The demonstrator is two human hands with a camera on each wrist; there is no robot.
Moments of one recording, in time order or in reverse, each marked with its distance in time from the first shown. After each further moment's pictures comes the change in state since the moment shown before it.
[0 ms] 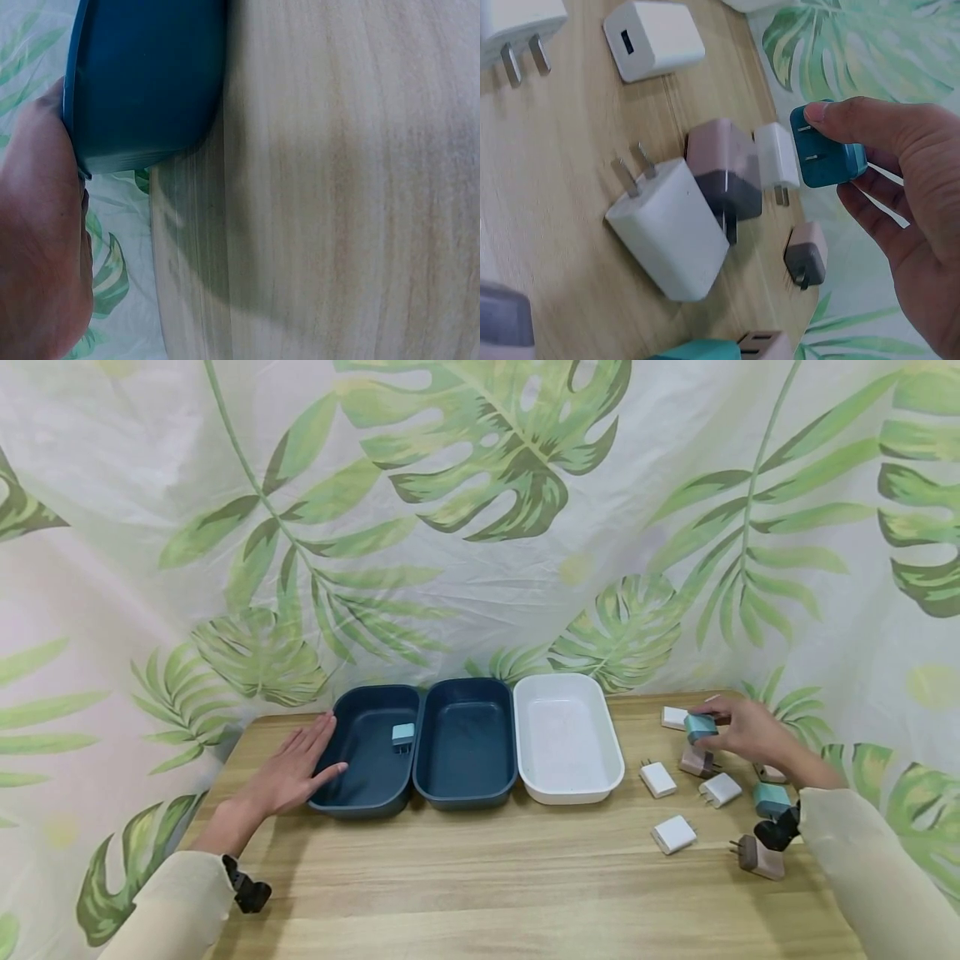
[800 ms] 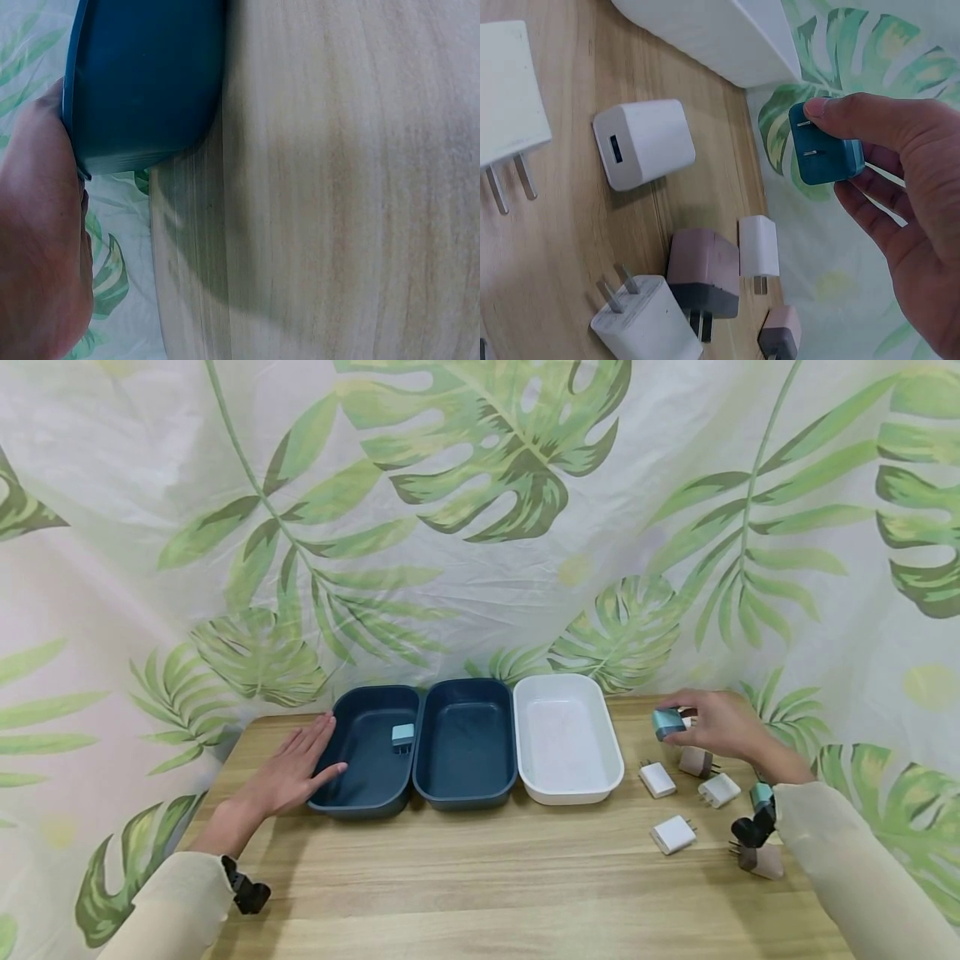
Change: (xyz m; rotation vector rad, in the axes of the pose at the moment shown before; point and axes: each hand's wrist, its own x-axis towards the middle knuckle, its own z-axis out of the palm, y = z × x) left_hand -0.001 0.000 -0.001 -0.003 -0.006 0.001; right_hand 0.021 -0.041 0.009 -0.087 0.069 -0.190
